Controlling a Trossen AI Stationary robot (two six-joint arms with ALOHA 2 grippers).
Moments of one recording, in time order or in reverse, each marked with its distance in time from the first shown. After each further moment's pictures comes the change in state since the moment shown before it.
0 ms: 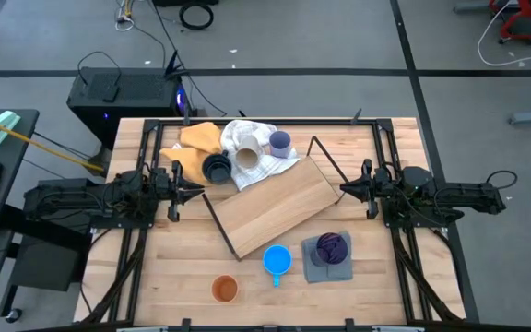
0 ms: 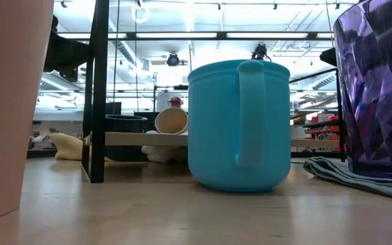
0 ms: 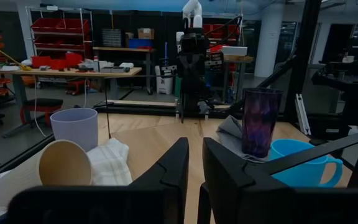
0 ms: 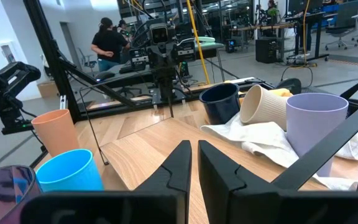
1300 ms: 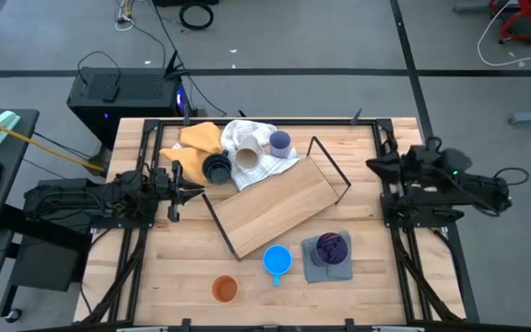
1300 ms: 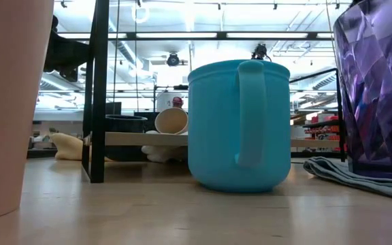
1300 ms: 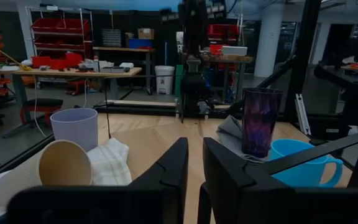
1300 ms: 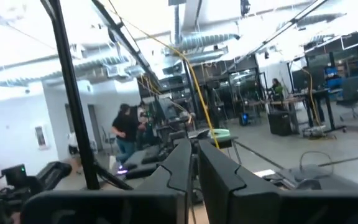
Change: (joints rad) left arm 0.000 0.000 0.000 0.000 0.000 0.000; right arm 0.000 0.139 0.355 0.123 -0.011 0.024
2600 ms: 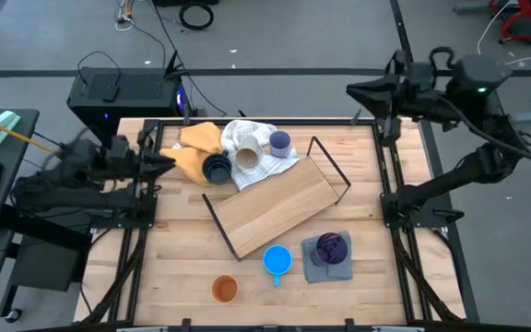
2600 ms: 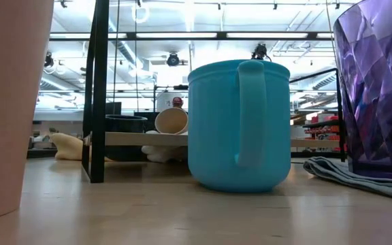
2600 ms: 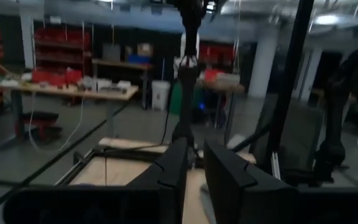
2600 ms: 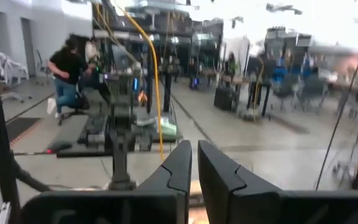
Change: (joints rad) left arm 0.000 0.204 0.802 -0.581 0.002 -0.062; right arm -0.037 1.041 1.471 -0.687 0.127 -0.244
